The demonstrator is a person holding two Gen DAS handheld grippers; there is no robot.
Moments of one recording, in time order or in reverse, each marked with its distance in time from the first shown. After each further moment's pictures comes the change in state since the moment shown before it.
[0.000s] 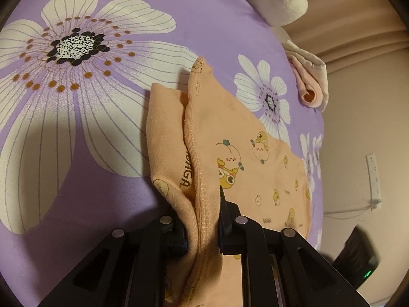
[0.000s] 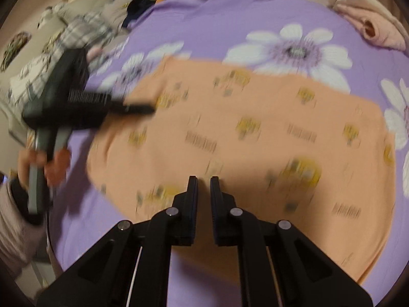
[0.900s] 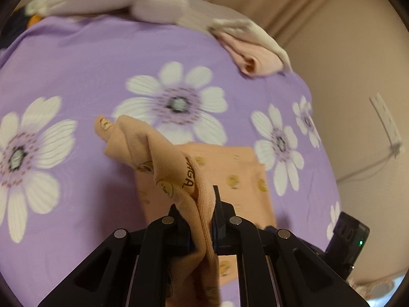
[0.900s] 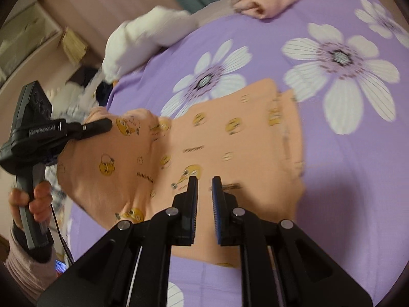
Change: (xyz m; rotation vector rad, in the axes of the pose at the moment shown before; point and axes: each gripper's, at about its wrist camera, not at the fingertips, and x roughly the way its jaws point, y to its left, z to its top) left arm 0.025 -0.207 -0.014 0.378 0.008 0.150; right arm -0.088 -0.127 -0.050 0.469 -0.311 0.101
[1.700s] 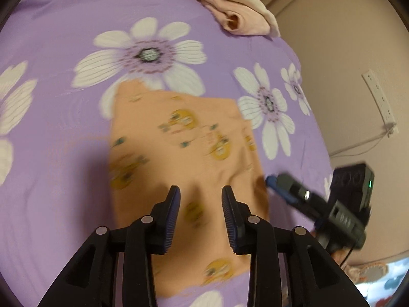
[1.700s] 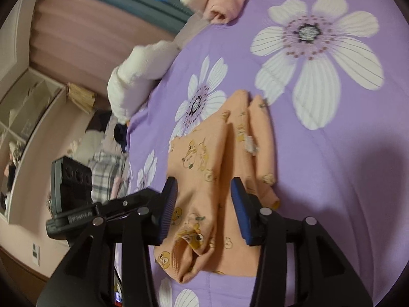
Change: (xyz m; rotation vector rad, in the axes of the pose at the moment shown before) left arm 0.038 -0.001 -0.044 -0.006 0.121 -0.080; right arm -0.015 -0.045 0.007 0.233 -0.028 0.190
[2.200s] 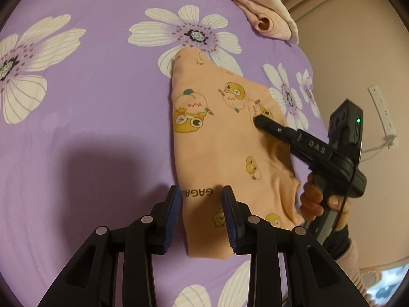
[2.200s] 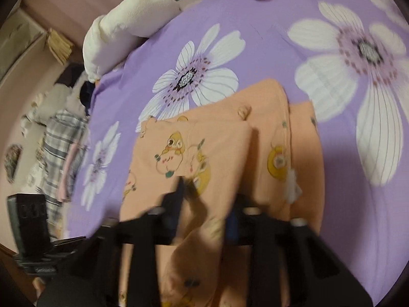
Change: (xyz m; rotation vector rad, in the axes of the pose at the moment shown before) left arm -0.006 0.053 -0.044 -0.089 -0.003 -0.016; right arm 0.093 0.026 0.027 -0.224 0.128 -0.231
